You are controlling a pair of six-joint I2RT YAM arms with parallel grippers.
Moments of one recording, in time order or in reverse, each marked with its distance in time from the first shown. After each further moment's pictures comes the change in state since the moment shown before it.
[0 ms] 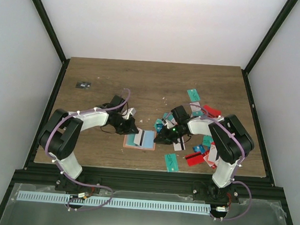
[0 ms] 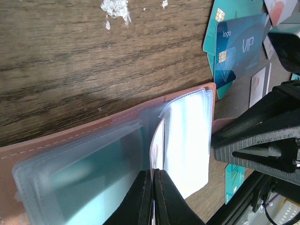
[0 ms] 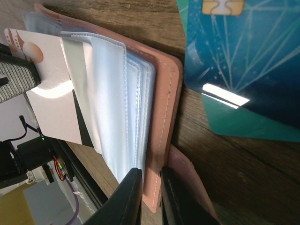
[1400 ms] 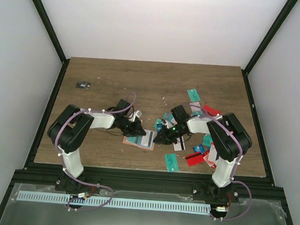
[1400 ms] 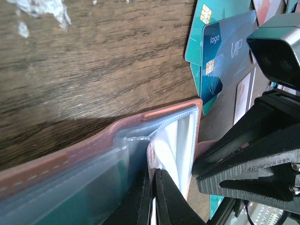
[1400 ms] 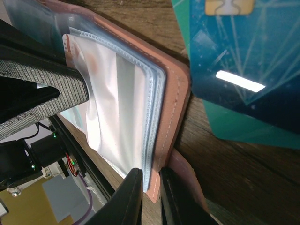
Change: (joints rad) left arm -0.060 0.120 -0.033 0.259 0.083 -0.137; right arm -0.006 0.037 0.020 -0.003 -0.049 0.033
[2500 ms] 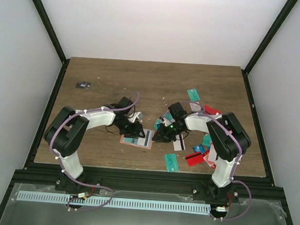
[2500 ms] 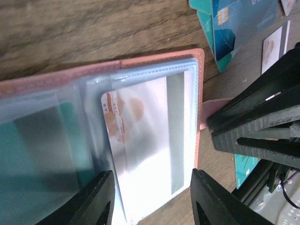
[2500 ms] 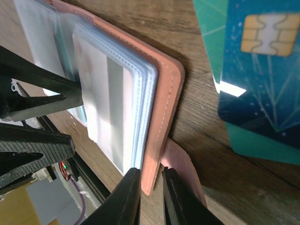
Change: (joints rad) left arm -0.023 -0.045 0.106 -0.330 -0.077 0.219; right arm 0.019 0.015 0.082 -0.099 0.044 -0.027
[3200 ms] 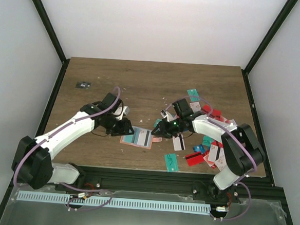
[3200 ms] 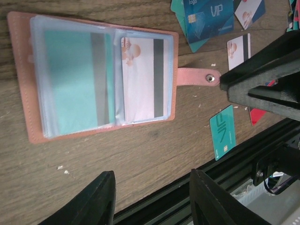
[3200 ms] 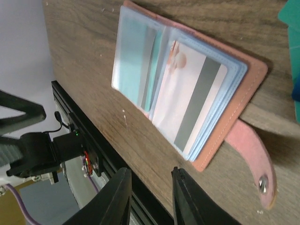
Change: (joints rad) left arm 0.000 -0.433 0.008 -0.347 -0.189 -0.108; right arm 0.000 -0.203 -0.024 0.013 -0.005 0.008
